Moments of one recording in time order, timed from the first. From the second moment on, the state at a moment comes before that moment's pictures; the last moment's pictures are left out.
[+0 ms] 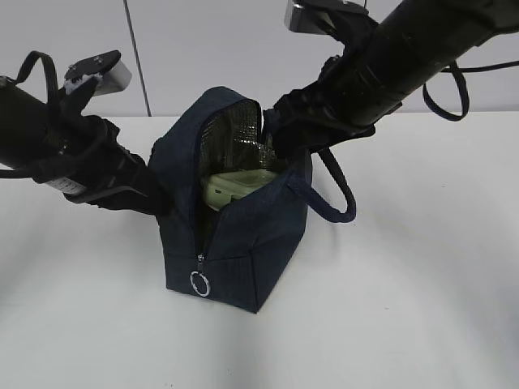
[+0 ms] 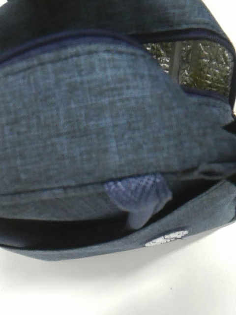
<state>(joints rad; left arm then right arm) -0.31 1.57 -1.01 -0.73 0.74 0.66 0.39 1.72 -1.39 0.45 0.80 -0.34</state>
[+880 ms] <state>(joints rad) -0.32 1.19 -0.72 -0.73 0.40 0.73 0.39 1.42 -1.10 0.66 0.60 -0.59</state>
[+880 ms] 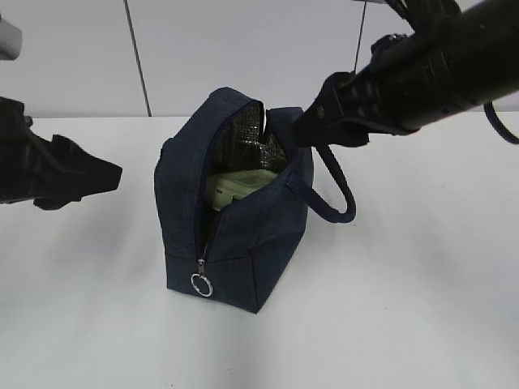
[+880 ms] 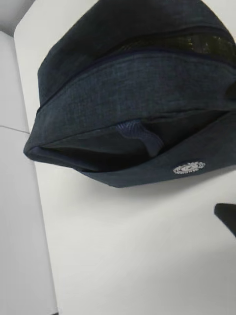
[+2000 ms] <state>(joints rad) -0.62 1.03 -0.38 -0.77 -0.01 0.75 0.39 1.28 -0.56 1.67 0.60 -1.78</state>
